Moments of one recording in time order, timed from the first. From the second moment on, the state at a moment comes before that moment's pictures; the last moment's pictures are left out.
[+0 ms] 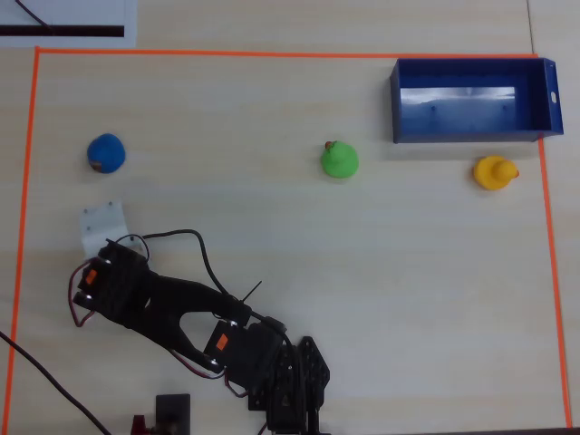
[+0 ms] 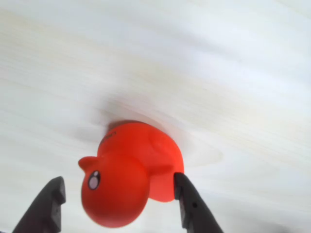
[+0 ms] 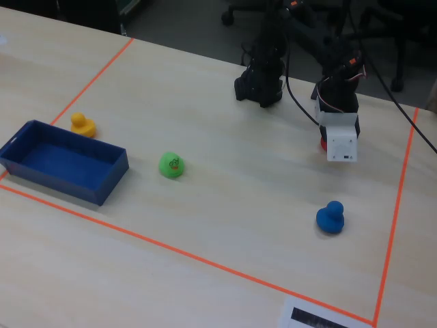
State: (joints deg) arm -59.4 86.9 103.1 66.2 -44.0
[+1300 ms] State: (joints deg) arm -4.8 94.4 71.6 70.9 -80.7
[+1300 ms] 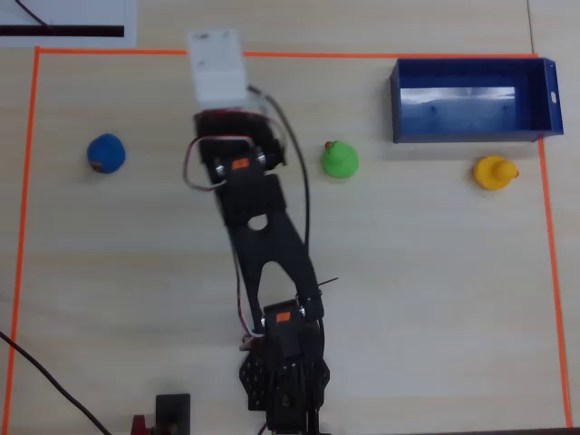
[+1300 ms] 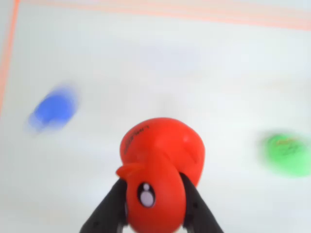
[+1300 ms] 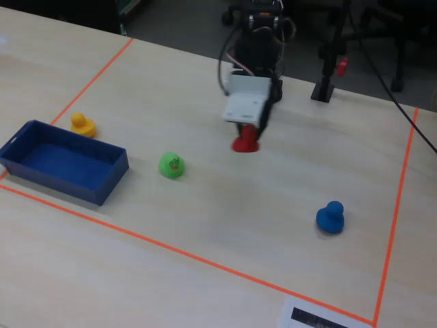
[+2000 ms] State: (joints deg) arm 31.7 38.7 17.4 57.7 -83.5
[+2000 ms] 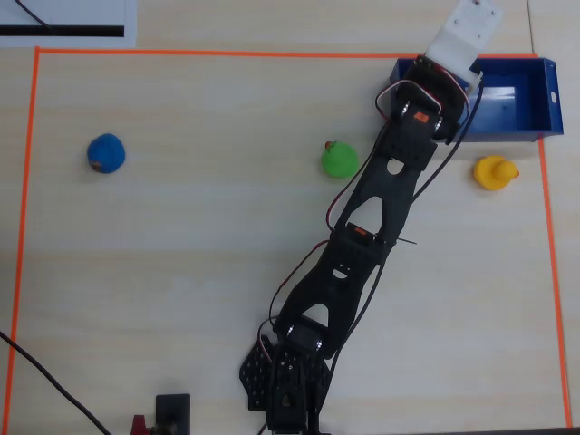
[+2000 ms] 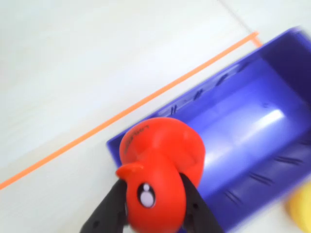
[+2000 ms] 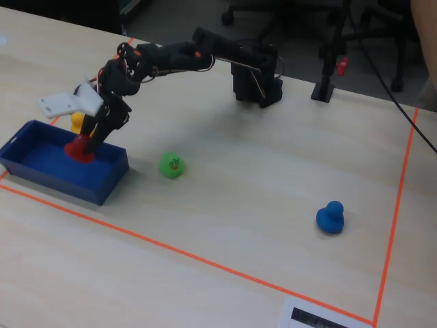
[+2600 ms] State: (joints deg) arm 36.7 29.3 17.3 50.0 -88.2
